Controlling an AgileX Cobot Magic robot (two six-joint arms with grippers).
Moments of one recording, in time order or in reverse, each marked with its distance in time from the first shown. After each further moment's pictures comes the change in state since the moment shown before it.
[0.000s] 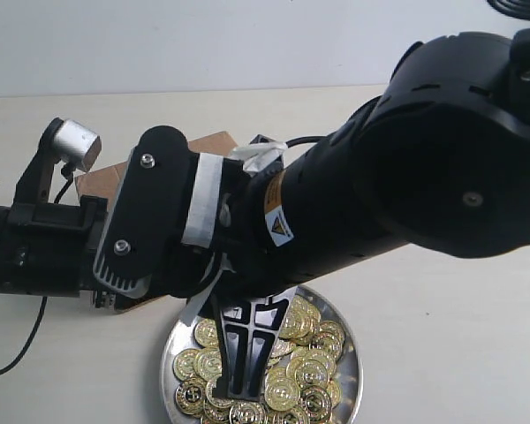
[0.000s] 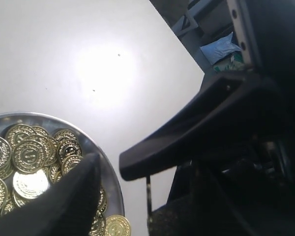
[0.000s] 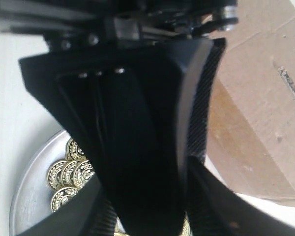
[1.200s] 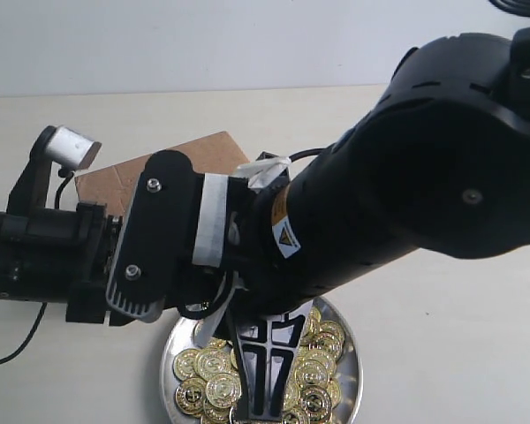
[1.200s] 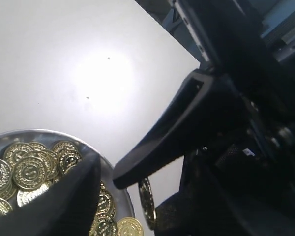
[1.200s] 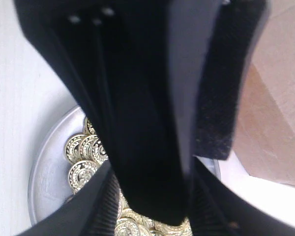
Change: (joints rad) left arm 0.000 0.000 0.011 0.002 0.034 0.169; right arm 0.000 0.000 0.000 0.034 0.083 -0.053
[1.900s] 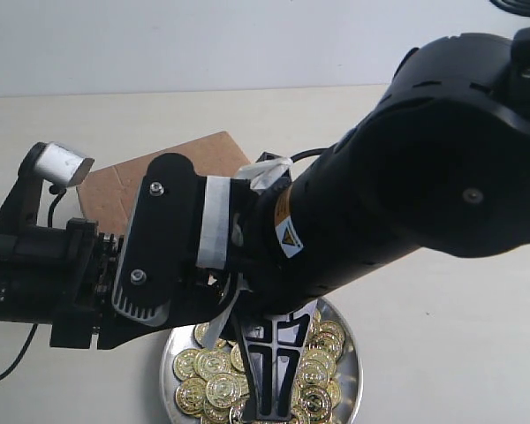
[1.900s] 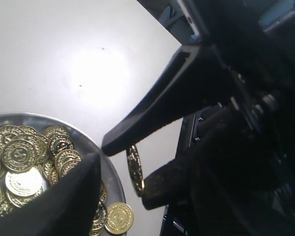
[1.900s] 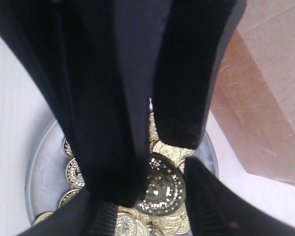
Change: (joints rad) left arm 0.002 -0.017 0.051 -0.002 0.018 0.010; right arm 0.000 0.000 0.000 0.002 0.010 -0.020
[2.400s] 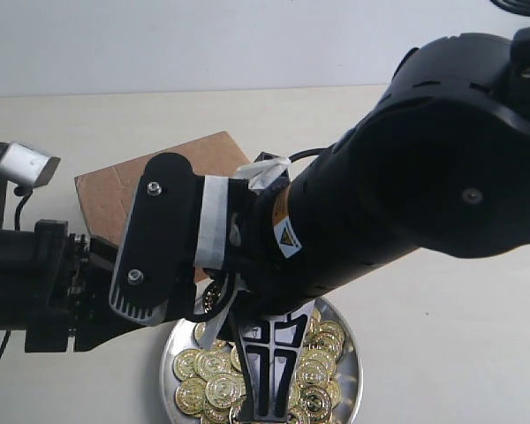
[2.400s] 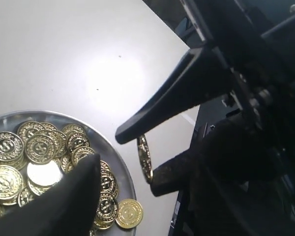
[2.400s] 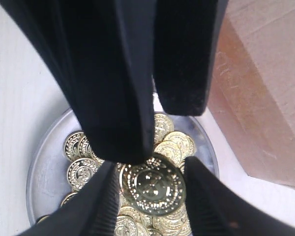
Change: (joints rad) left arm 0.054 -0.099 0.056 0.000 -0.035 -0.028; right arm 0.000 0.000 0.000 0.004 -0.004 -0.002
